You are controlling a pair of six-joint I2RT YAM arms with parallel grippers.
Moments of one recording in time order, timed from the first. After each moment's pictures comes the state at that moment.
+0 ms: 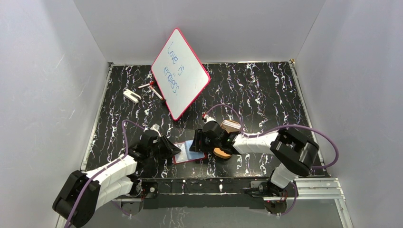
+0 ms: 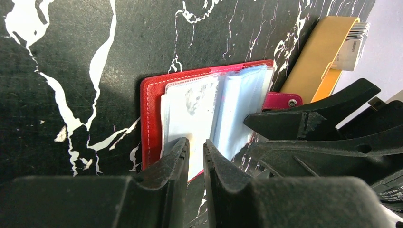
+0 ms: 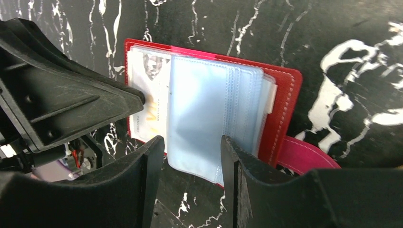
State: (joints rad) left arm -0.52 0.97 0.19 0.02 0.22 -1.08; right arm 1.04 1.58 0.71 0.11 -0.06 0.89
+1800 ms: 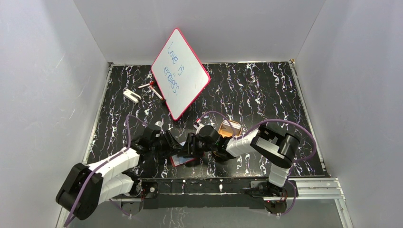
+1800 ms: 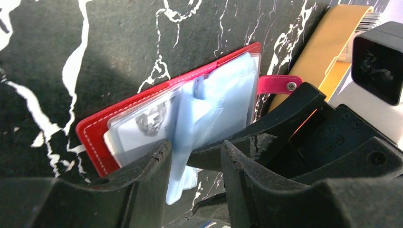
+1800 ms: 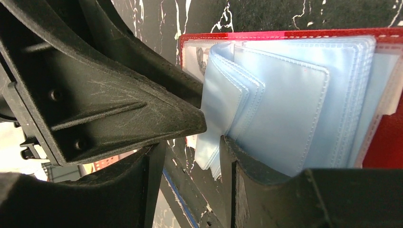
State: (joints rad) left arm -0.52 1.05 0.30 -0.09 0.28 -1.04; right arm 1.07 1.77 0.68 0.56 -0.29 1.10
